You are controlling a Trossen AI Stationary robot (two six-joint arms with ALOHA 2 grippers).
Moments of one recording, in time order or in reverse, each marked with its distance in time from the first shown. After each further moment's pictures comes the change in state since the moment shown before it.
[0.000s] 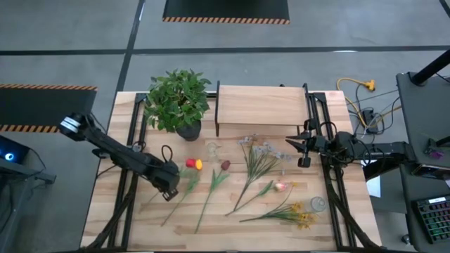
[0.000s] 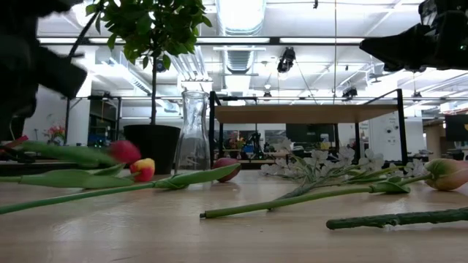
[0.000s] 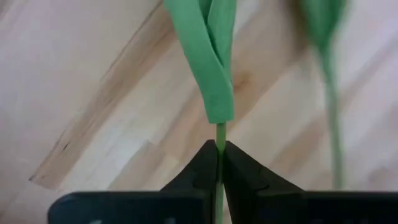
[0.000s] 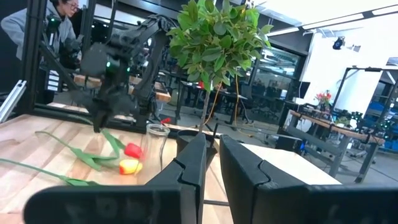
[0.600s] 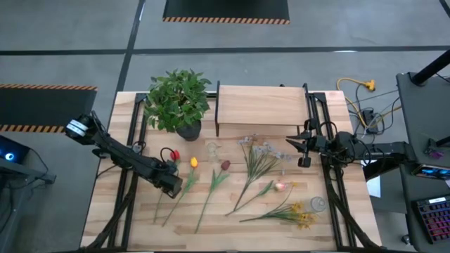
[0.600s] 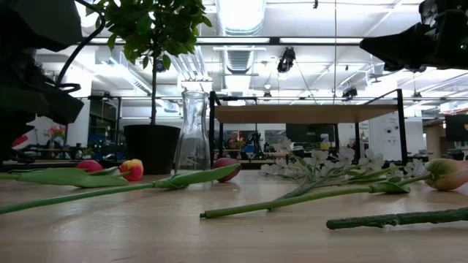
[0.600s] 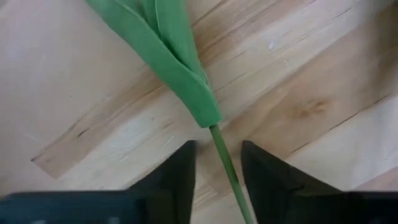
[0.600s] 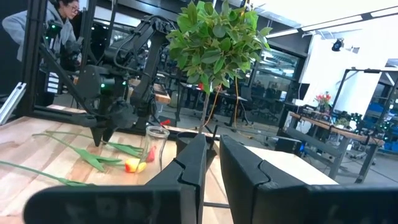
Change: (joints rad) left arm 0.000 0.167 -0.051 0.052 -0.034 -0.220; right arm 0.000 0.000 0.000 0.008 0.000 0.000
